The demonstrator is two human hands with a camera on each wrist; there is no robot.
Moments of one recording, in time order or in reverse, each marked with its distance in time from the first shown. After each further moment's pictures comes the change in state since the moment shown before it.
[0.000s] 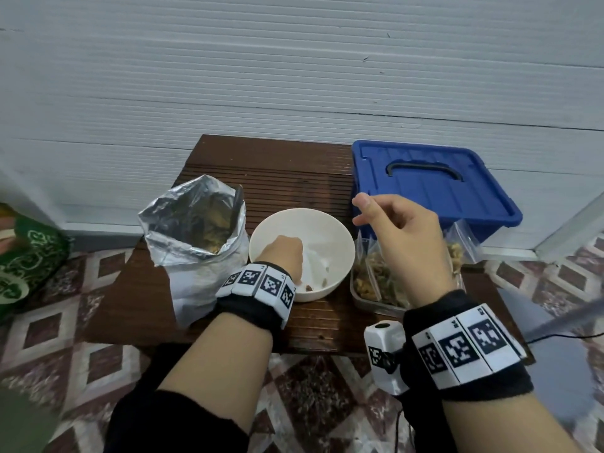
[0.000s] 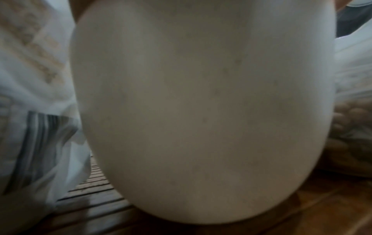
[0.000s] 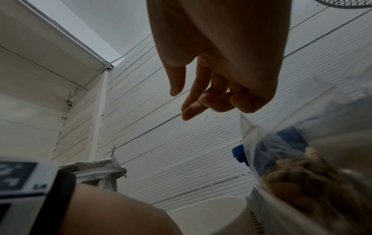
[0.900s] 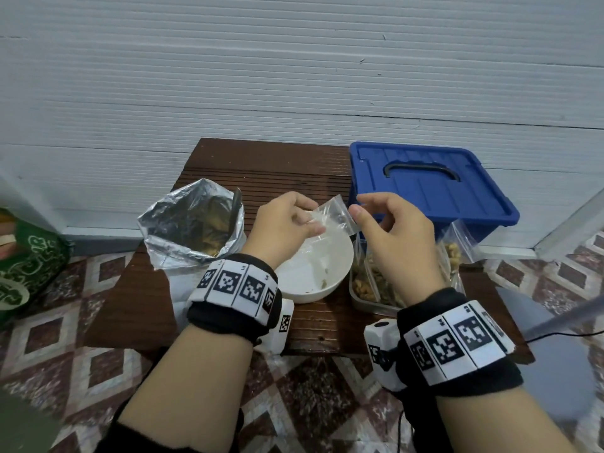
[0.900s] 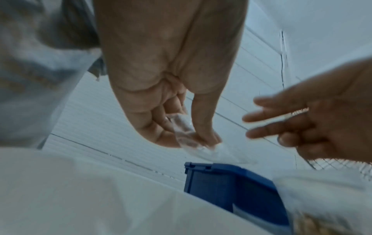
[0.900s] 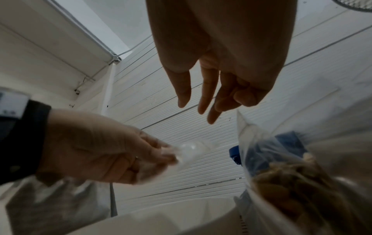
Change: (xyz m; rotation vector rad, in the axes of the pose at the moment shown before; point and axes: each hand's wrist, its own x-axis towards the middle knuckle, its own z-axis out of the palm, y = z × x) left_hand -0.023 0.002 -0.039 -0.852 0.353 0.178; right_hand 0.002 0.002 0.004 -0.205 0.035 -0.056
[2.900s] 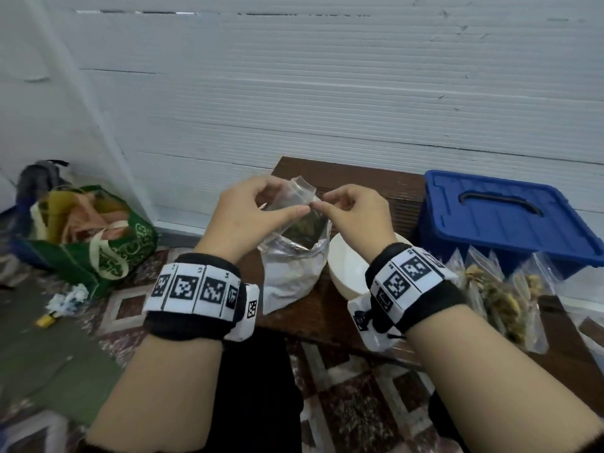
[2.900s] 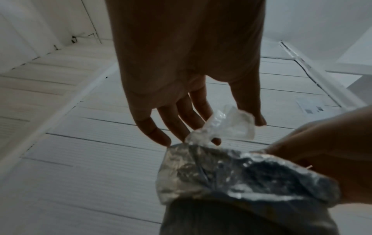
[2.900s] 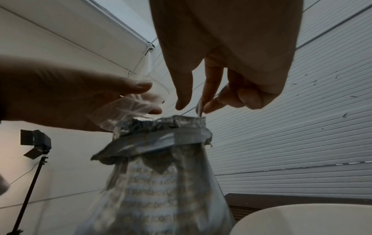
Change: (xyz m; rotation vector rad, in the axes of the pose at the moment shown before) left_hand -0.081 -0.006 -0.137 0.090 0.368 0.157; right_hand 0.009 -0.085 0.097 0.048 -0.266 -0.144
